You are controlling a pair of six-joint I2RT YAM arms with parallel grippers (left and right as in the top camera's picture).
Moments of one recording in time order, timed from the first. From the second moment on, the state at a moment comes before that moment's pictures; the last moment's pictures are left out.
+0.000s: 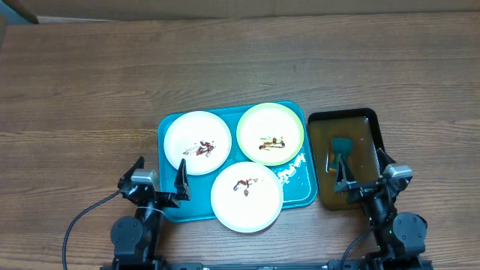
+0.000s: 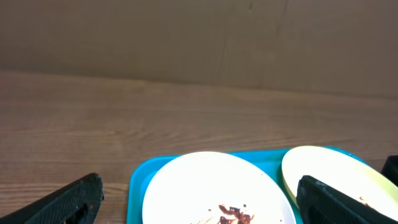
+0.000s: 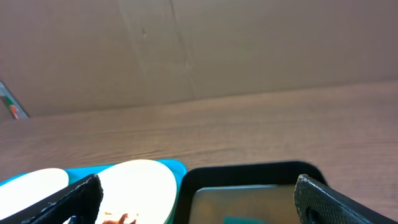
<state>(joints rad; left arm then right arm) 0.00 0.01 0.03 -0.14 0.12 -0.14 0.13 0.01 0.02 -0.05 -0.06 0.21</state>
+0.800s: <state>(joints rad) 0.00 0.77 0.85 -0.95 0.12 -0.16 0.13 0.62 0.66 -0.65 -0.10 0.38</state>
